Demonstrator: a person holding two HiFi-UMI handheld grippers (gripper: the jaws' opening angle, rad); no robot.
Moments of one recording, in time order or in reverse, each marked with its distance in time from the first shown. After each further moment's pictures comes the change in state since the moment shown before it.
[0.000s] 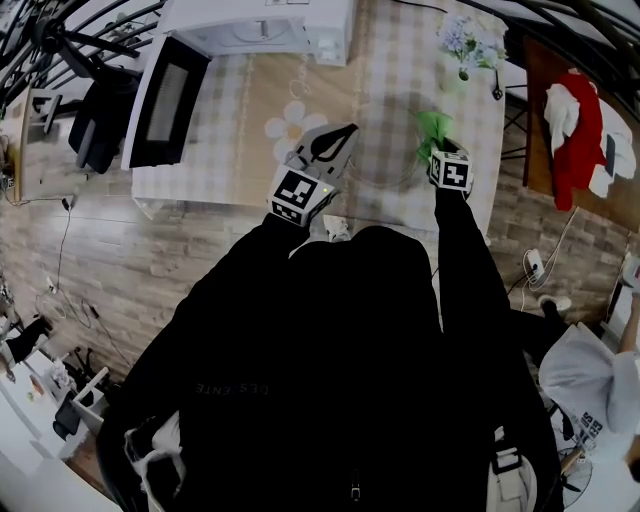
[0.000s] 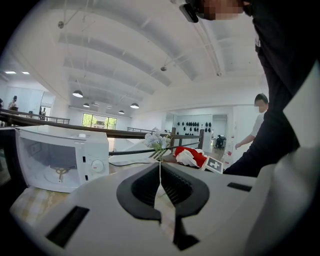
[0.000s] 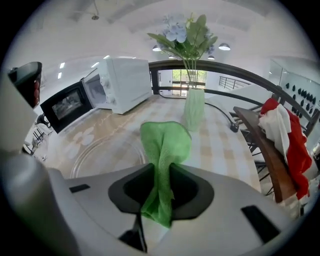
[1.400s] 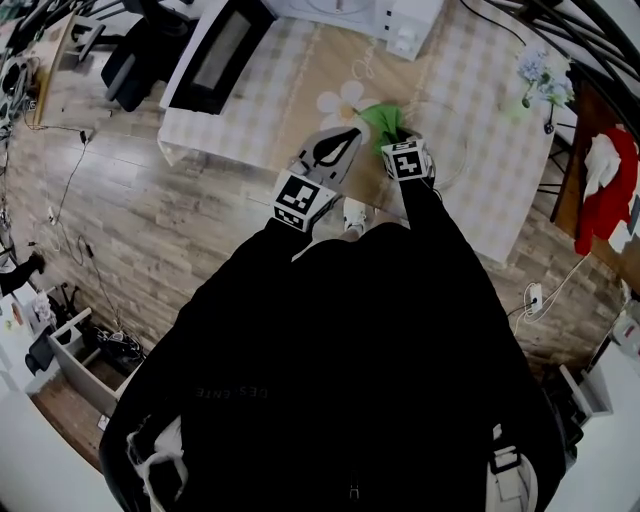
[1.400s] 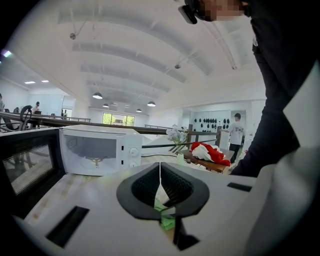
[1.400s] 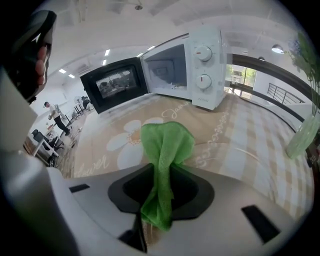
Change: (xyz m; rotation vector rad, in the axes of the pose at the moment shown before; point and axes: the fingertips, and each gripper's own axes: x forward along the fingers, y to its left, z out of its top) left arm -0.104 0.041 -0.030 -0.038 0.036 0.211; right arm 0.050 0.268 0.009 -0.326 0.062 0.360
